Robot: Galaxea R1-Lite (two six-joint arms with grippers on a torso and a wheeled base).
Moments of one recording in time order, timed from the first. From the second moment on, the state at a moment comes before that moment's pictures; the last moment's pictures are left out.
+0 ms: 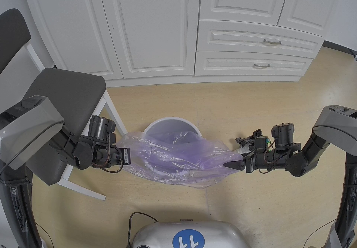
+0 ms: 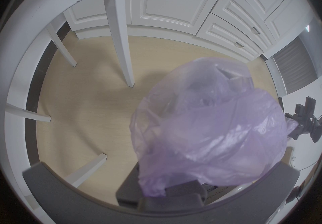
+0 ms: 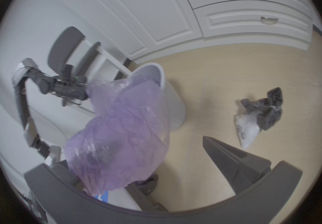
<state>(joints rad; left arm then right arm) -0.26 2.21 -0.99 -0.42 -0.04 -0.24 0.22 2.25 -0.84 -0.83 0.58 0.00</state>
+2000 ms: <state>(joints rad) -0.24 2.19 -0.97 -0.56 0.04 -0.19 0.63 2.31 -0.85 -1.55 -0.03 -0.14</state>
